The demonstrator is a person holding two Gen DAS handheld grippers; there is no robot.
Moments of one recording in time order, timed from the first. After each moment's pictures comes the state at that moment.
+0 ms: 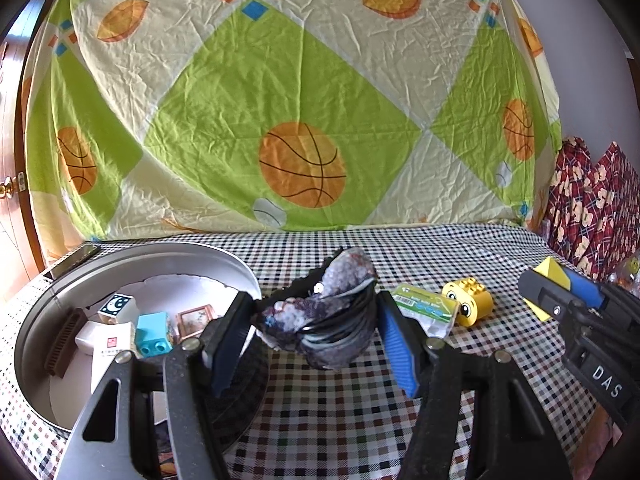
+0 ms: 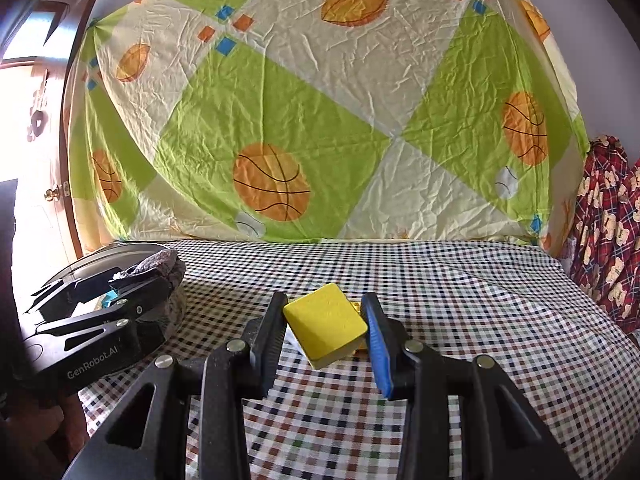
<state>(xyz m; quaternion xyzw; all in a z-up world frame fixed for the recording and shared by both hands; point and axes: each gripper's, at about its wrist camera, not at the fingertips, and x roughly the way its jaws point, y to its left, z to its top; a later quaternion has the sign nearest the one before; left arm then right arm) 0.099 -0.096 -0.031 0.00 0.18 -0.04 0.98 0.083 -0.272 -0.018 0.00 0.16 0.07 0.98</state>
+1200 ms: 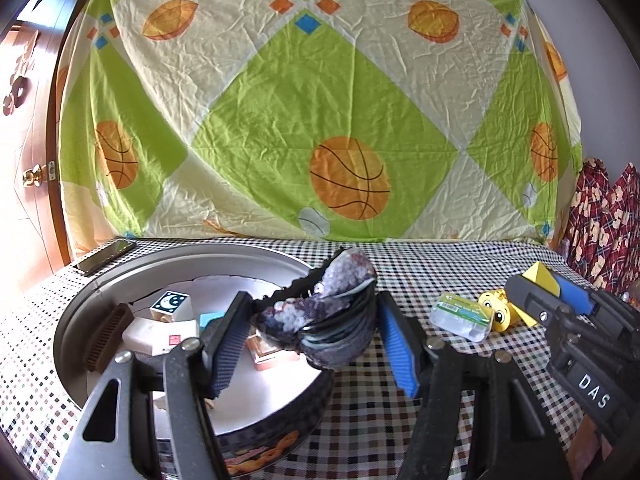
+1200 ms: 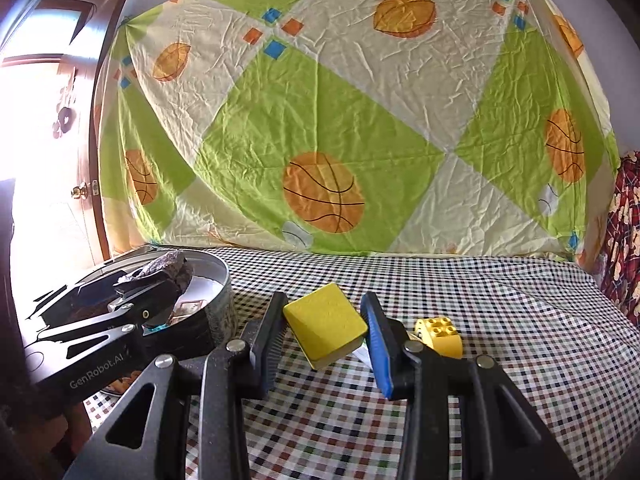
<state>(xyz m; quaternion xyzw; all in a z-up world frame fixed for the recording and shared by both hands) 0.081 -0.045 -0.029 -0.03 0.16 0.01 0.99 0.084 -0.215 -0.017 -0.01 0.14 0.12 0.98</state>
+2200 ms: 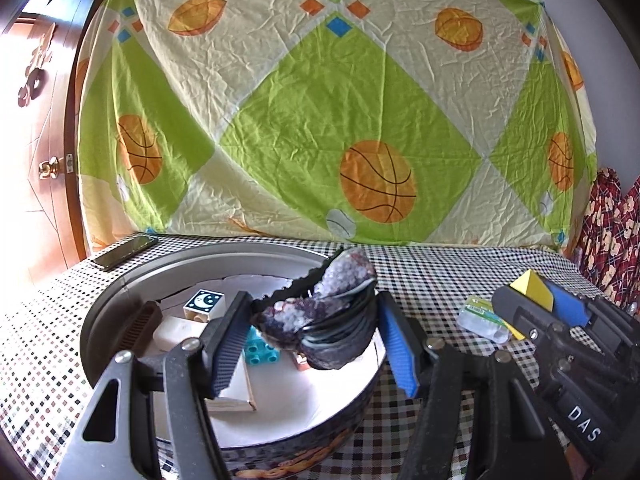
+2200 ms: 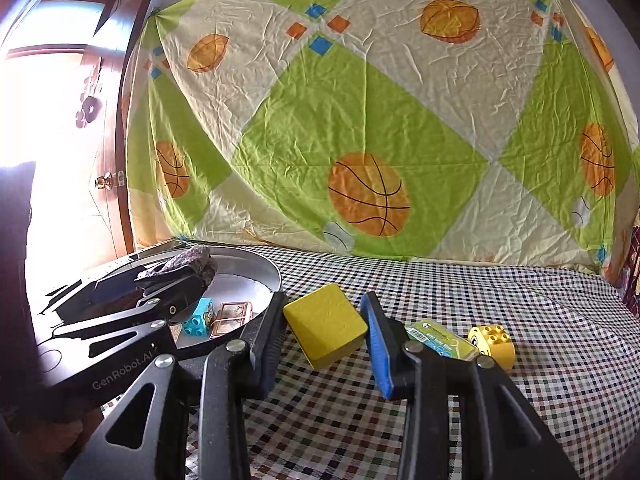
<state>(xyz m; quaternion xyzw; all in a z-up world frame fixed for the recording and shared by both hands) 0.076 -0.016 -0.029 -0.04 0.16 0.03 0.99 0.081 -0.171 -0.017 -0.02 0.13 0.16 0.98</state>
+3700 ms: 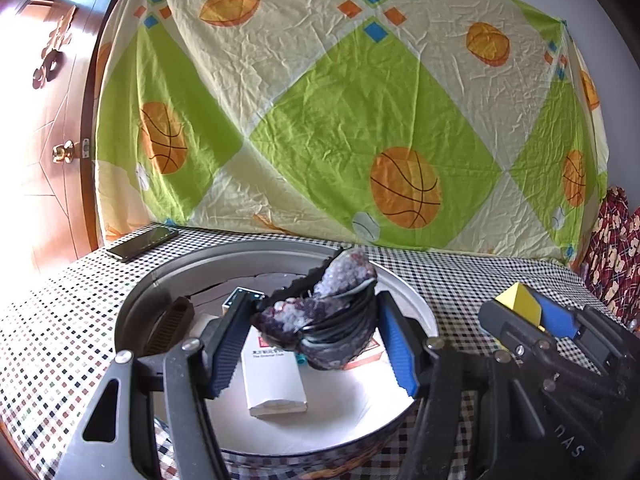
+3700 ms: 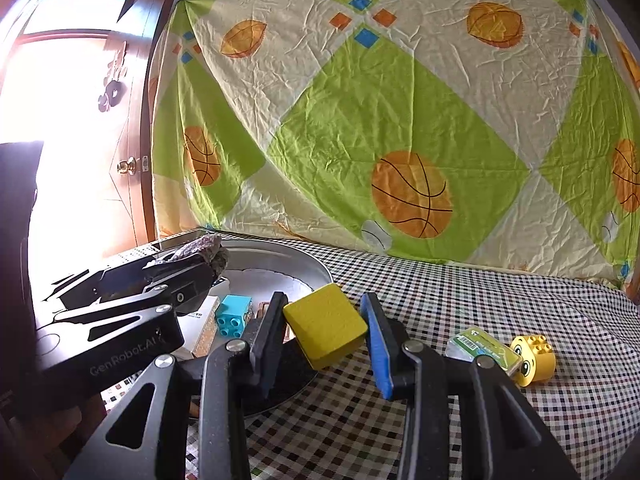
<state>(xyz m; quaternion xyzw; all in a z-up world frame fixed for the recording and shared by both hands) 0.071 0.029 -0.031 -0.06 0.16 0.05 0.98 0.085 -0.127 -0.018 -0.05 0.14 0.20 0.97</state>
